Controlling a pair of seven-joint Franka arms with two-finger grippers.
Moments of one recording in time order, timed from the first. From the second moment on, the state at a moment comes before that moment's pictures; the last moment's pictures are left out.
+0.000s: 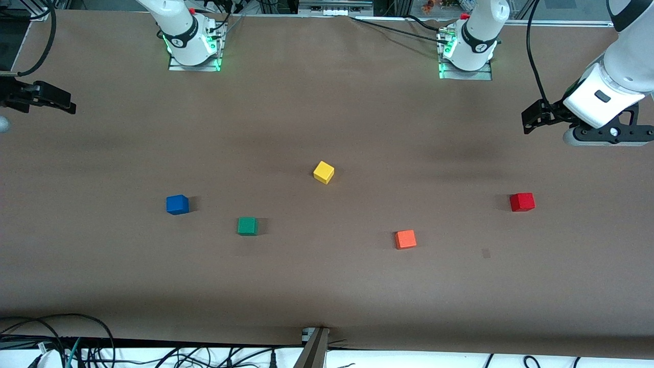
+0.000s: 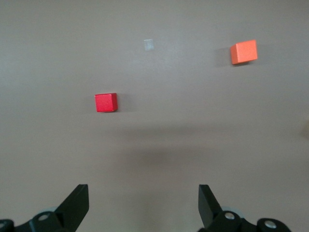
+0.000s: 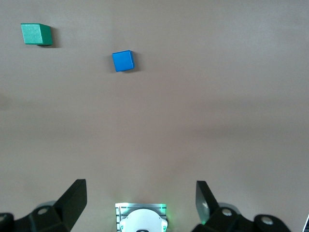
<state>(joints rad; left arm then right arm) -0.03 0.02 -0.10 -1.62 0.03 1.56 -0.11 0.00 0.09 -0.04 -1.43 -0.03 1.35 -0.04</state>
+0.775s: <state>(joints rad) -0.02 0.10 -0.09 -1.54 0.02 1.49 -0.11 0.00 0.09 -0.04 -1.43 -0.03 1.35 -0.04</state>
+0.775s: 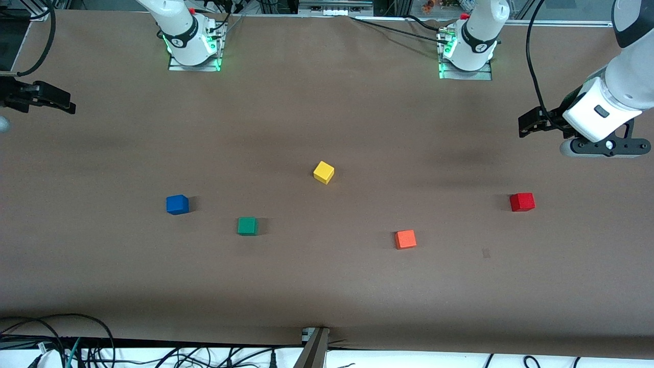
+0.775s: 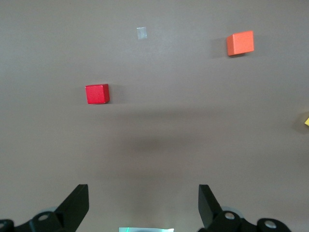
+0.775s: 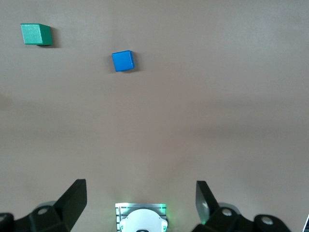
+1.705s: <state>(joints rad) 0.13 0.15 -0.09 -1.78 0.06 1.96 -0.01 0.00 0.09 -0.04 -1.43 -0.03 1.35 -0.04</state>
